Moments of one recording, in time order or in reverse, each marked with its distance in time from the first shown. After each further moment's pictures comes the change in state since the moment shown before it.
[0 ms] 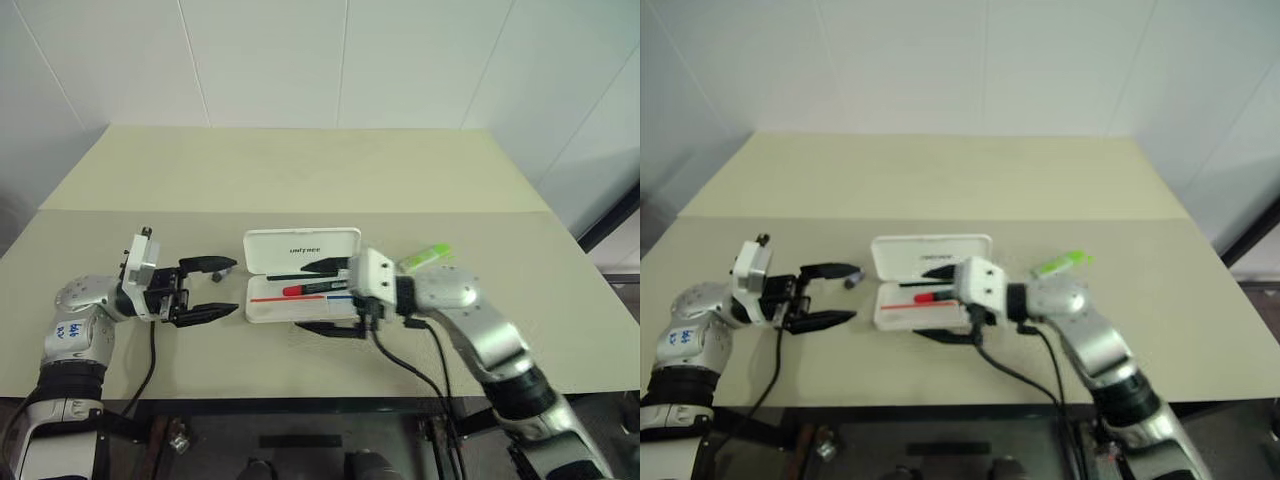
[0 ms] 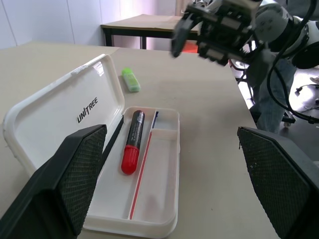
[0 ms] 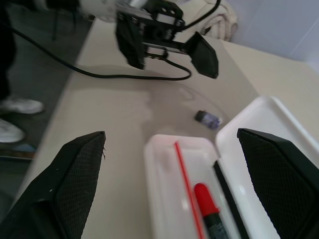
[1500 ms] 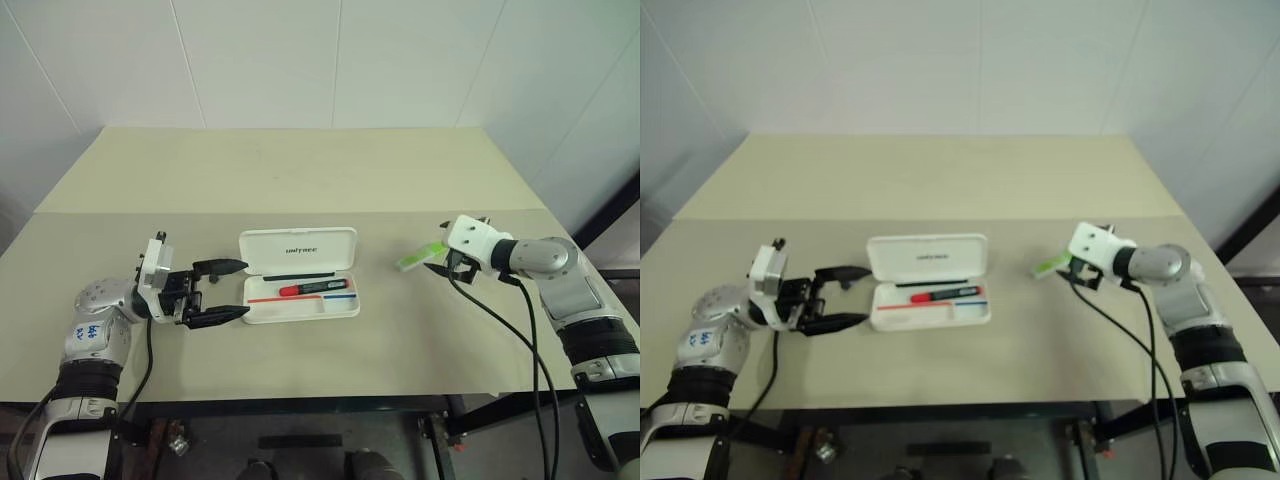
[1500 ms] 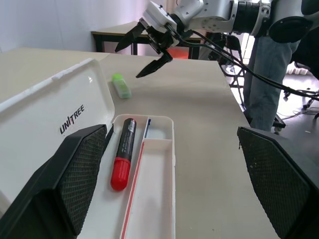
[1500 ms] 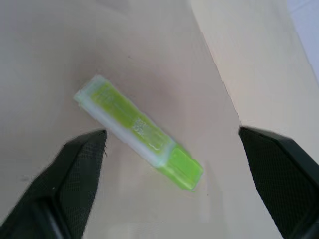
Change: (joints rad) left arm -0.005 -0.054 -0.027 0.015 0.002 -0.029 0.001; right arm -0.205 -0.216 -0.131 0.804 -0.418 -0.346 -0.243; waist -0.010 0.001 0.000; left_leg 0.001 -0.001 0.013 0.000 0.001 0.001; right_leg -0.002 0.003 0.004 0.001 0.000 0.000
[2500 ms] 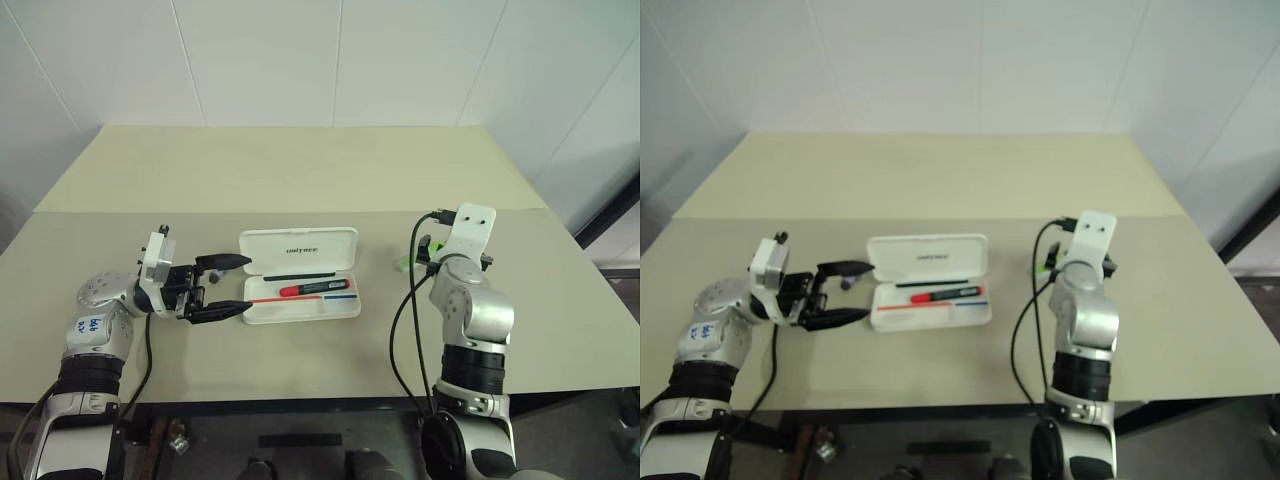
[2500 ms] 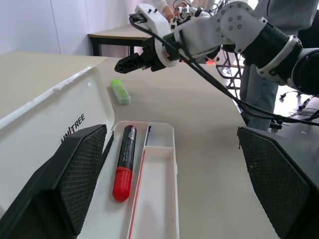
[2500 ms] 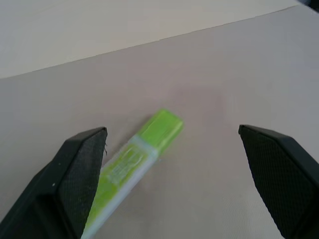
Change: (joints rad) left arm -0.033 -0.003 -0.003 -0.010 -0.001 0.031 0.000; right arm 0.023 0.804 -0.459 -0.549 0.062 0.909 -1.155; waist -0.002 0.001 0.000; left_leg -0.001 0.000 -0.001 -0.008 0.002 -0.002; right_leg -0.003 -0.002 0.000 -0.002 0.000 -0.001
